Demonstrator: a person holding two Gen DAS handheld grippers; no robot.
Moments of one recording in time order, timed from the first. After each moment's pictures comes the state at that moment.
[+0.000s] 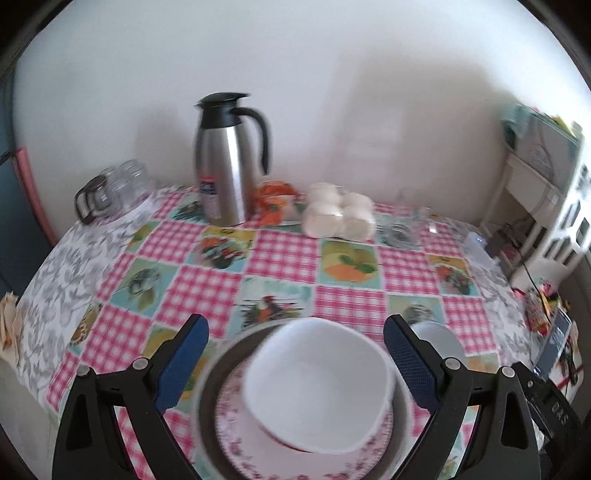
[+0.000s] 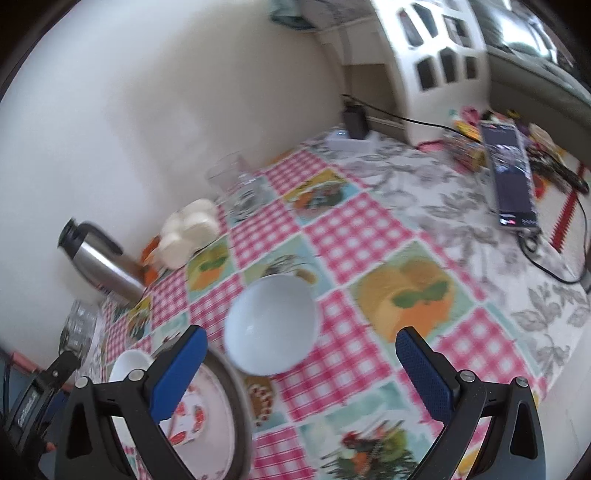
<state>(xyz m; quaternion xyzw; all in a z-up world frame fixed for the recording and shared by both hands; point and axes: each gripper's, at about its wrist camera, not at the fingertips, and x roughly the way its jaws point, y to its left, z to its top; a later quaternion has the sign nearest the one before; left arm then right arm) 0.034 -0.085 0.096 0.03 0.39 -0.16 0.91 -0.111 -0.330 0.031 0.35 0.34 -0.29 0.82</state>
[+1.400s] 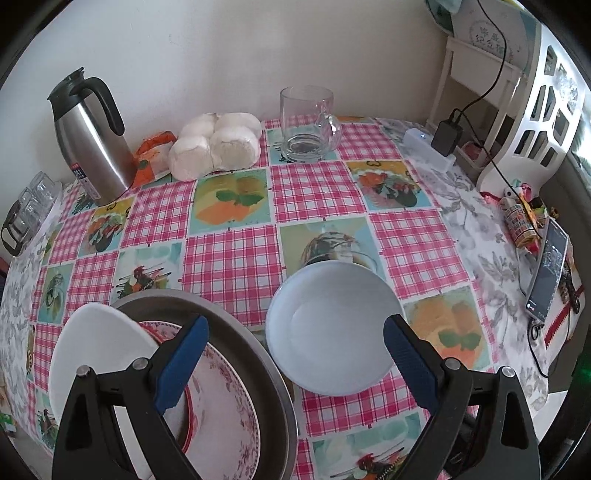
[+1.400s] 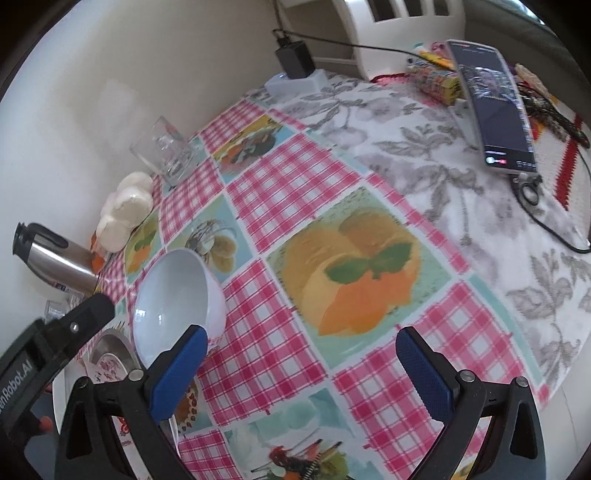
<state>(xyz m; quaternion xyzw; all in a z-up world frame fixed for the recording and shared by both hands) 0.033 -0.239 0.030 0.14 0.49 -0.24 0.83 -0.106 -0.374 -0.047 0.38 0.42 -0.28 0.77</state>
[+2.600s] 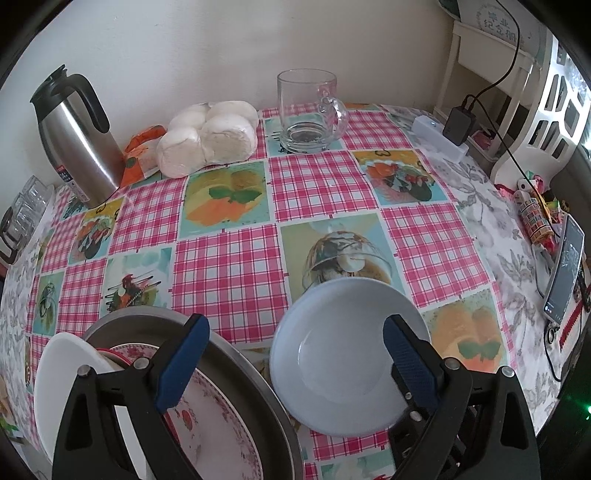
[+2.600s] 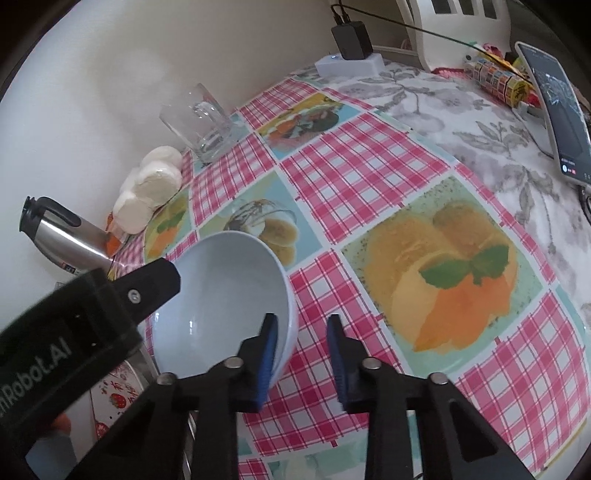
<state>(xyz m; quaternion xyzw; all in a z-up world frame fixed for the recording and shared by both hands) 0.055 -0.251 0.007 0.15 0.50 -0.24 0.82 -0.058 -0.353 -0.064 0.37 0.42 -0.25 0.79</state>
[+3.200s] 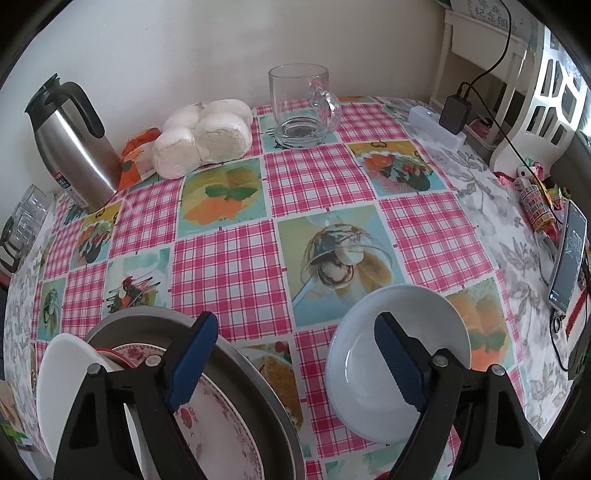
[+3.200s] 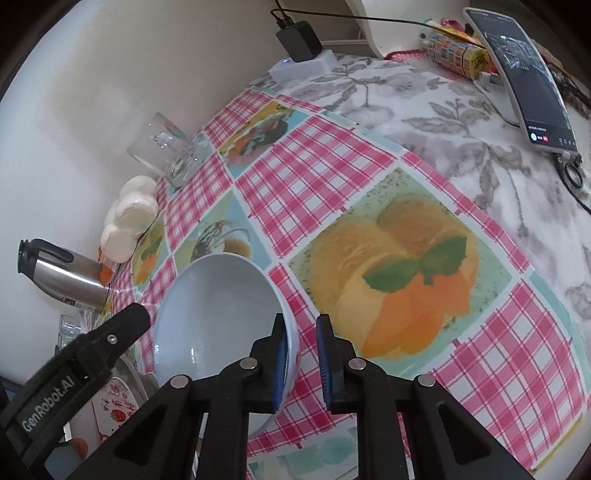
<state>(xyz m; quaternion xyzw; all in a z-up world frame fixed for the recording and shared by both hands) 0.052 -0.254 0.004 0.18 0.50 -0.24 0.81 -0.084 -0.383 -0.074 0.43 0.40 -0.27 0.76</state>
